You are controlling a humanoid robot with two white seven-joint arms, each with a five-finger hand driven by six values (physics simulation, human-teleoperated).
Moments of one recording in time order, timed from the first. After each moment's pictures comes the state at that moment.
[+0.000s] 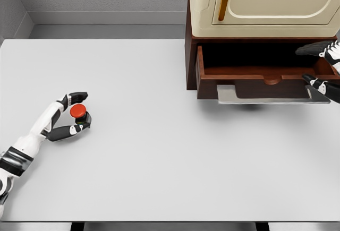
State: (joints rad) left arm 0.00 0.57 -0.26 -1.34 0.22 -0.55 -0.18; right arm 0.08 -0.69 -0.18 -1.77 0.24 -0.61 0.08
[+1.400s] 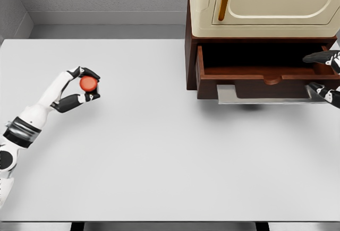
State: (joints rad) left arm -0.13 0.48 -0.17 -1.45 -0.05 -0.51 -0.18; right arm 0.15 -0.69 -0.23 -1.76 0.25 -0.61 0.08
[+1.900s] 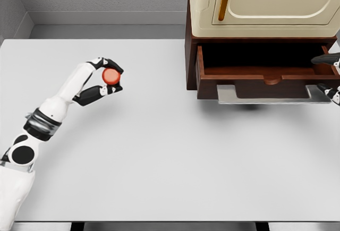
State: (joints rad) left arm -0.17 0.37 -0.16 -1.57 -0.20 -0.51 -0.18; right arm 0.16 -0.69 -0.26 -1.73 0.25 -0.61 0.08
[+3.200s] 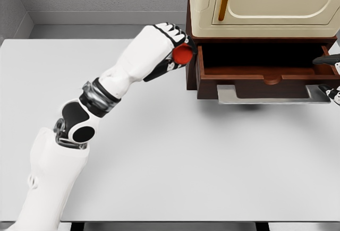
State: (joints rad) left arm -0.36 0.08 -0.28 -1.75 -0.76 -0.47 -0.19; right arm 0.17 -0.69 -0.27 -1.72 0.26 -0.61 0.08
